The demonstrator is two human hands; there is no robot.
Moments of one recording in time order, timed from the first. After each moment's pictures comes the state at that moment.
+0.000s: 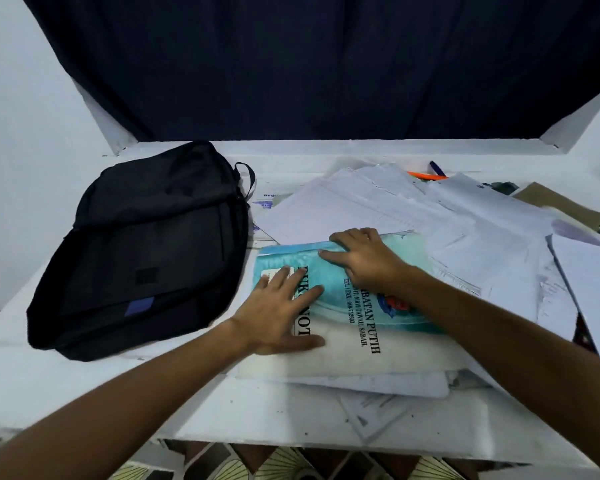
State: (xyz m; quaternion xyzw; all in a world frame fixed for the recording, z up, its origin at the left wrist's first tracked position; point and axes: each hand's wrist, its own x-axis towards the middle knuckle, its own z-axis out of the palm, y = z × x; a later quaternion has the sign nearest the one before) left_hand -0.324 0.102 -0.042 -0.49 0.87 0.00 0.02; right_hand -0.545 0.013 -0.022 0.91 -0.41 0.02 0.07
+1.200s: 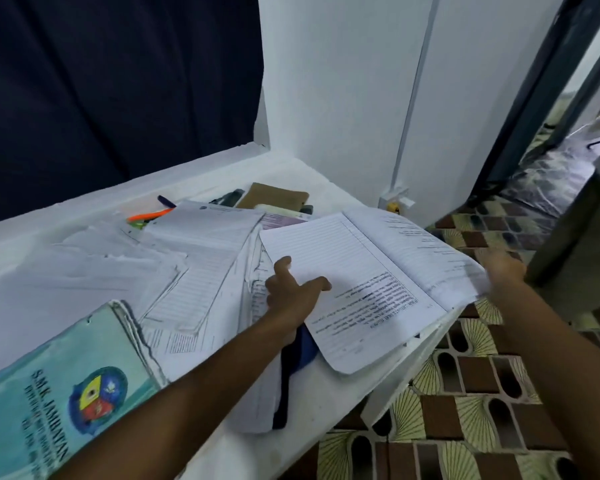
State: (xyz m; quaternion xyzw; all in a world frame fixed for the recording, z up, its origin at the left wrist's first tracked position) left_hand -0.768 0.105 -0.001 -0.52 0.59 0.58 -0.20; right_hand -1.087 0.235 -0.046 -0.01 -0.82 0.54 -0.17
